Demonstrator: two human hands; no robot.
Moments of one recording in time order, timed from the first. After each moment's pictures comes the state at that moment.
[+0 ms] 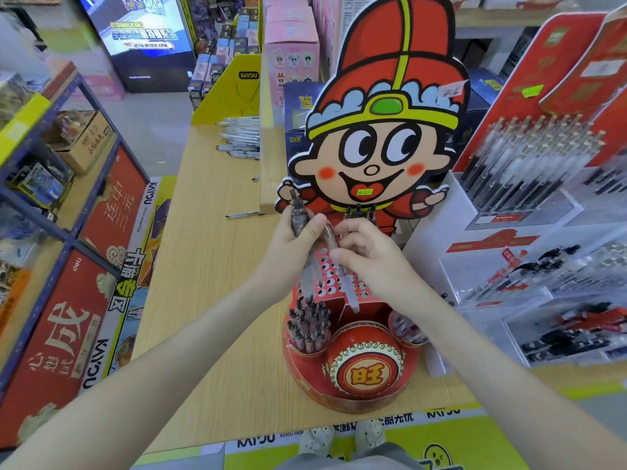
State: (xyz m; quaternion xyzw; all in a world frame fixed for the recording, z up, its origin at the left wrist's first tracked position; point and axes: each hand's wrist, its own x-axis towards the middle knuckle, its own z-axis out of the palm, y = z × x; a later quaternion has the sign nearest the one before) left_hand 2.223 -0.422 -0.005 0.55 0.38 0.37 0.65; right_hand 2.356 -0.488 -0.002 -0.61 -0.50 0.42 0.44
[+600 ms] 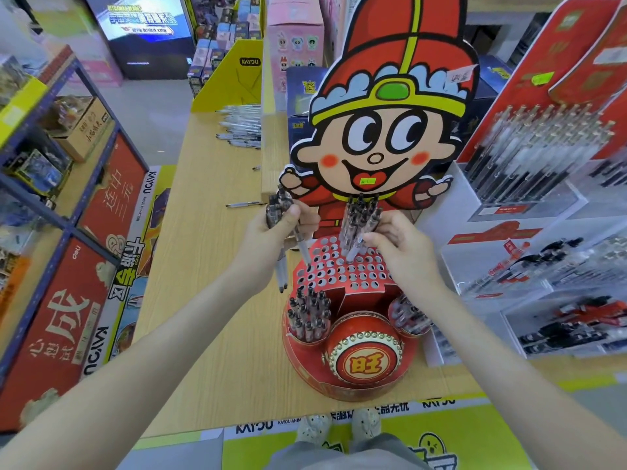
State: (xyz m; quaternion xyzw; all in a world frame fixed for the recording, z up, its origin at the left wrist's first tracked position) left_hand 2.198 -0.407 -0.023 0.55 0.37 0.38 0.65; right_hand 2.383 -0.496 -0.024 -0.69 -0.47 0.27 0.47
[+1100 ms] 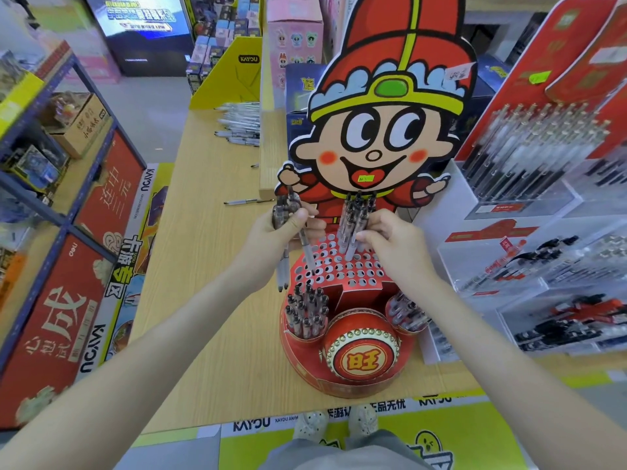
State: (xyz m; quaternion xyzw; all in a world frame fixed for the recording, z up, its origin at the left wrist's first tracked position) left_hand 2.198 -0.411 -0.021 0.55 0.34 0.34 0.68; right_hand 2.384 -0.488 -0.024 -0.72 -0.51 0.24 0.40
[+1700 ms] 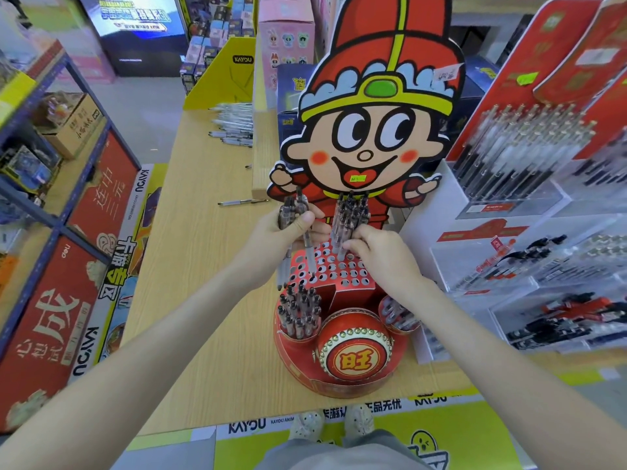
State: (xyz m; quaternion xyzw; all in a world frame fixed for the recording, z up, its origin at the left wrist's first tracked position) left_hand 2.210 -0.414 -0.019 0.59 0.33 0.31 0.67; right_hand 2.385 -0.487 -0.035 -0.75 -0.59 0.18 0.24
